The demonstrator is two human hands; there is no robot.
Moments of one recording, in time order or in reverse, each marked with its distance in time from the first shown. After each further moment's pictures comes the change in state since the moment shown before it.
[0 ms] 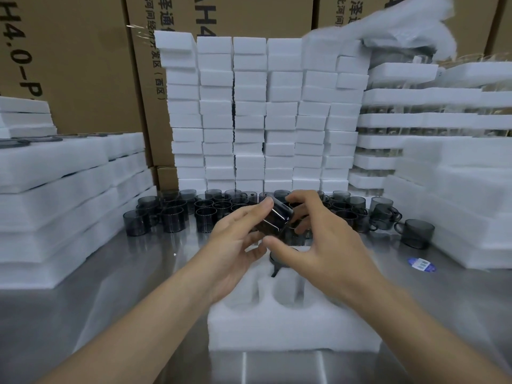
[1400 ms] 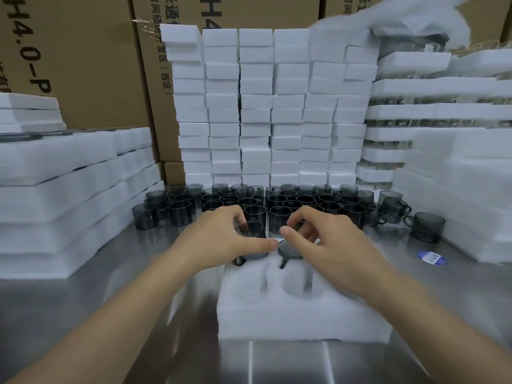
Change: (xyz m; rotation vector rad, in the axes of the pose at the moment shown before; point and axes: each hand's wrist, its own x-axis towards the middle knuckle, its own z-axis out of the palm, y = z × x) left_hand 0.005 0.020 -0.047 1.288 0.118 0.026; right_hand 0.003 0.010 0.005 -0.039 -0.177 0.103
